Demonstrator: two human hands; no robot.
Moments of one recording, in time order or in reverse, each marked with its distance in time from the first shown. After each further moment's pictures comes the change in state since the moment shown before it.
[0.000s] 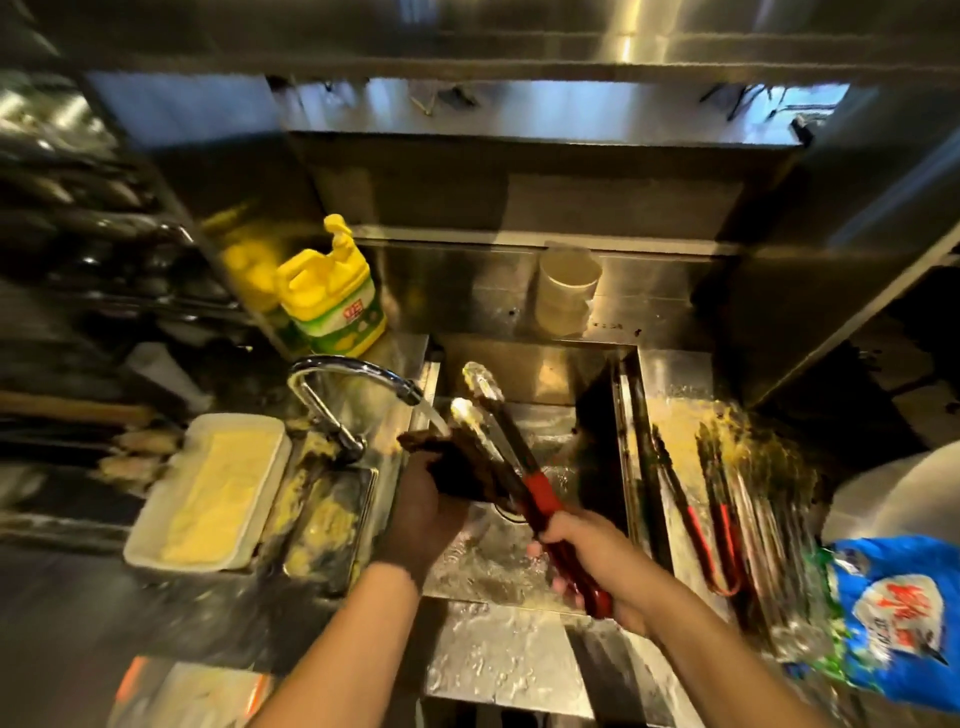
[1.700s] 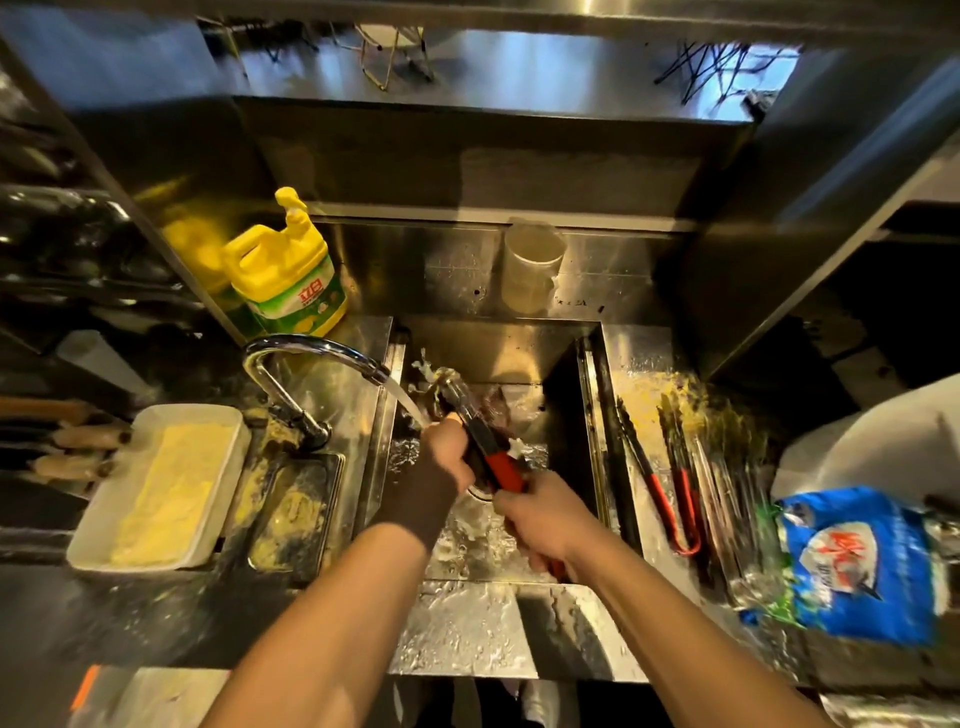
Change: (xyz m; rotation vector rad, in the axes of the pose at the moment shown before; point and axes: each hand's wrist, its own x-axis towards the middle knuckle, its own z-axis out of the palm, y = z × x) left_hand 0.050 -0.026 0.029 0.484 0.273 -0.224; right_hand -0.009 -0.016 0.028 -0.387 0.210 -0.098
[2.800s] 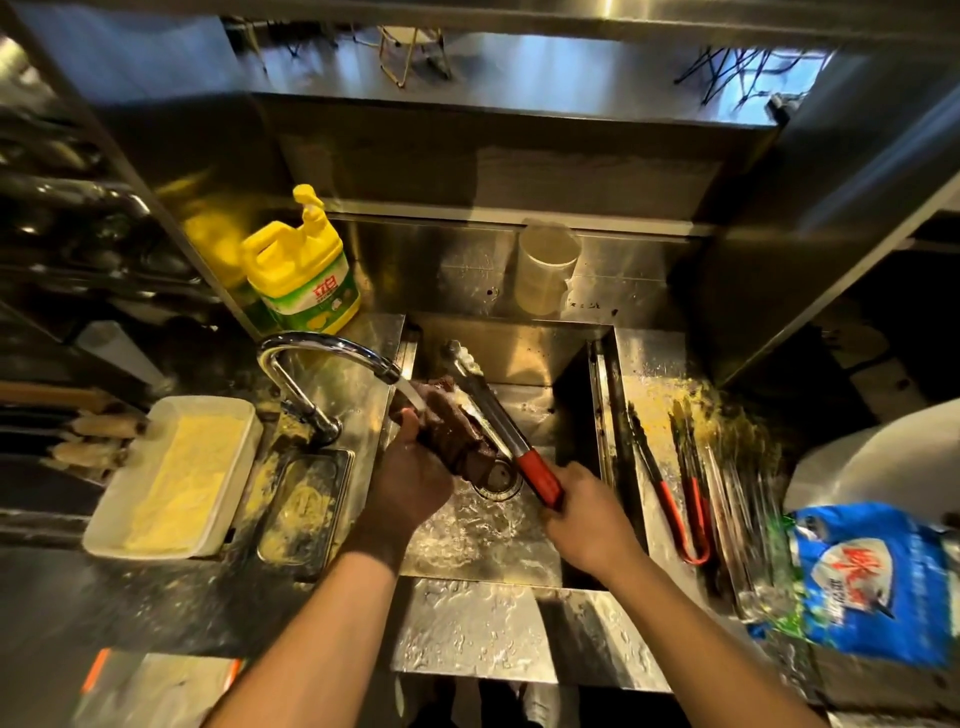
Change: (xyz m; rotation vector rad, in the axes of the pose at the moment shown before) left_hand -0.018 -0.001 -0.052 -0.444 -0.267 0.012; right_hand 0.020 0.030 -0.021 -0.611 0.331 -0.260
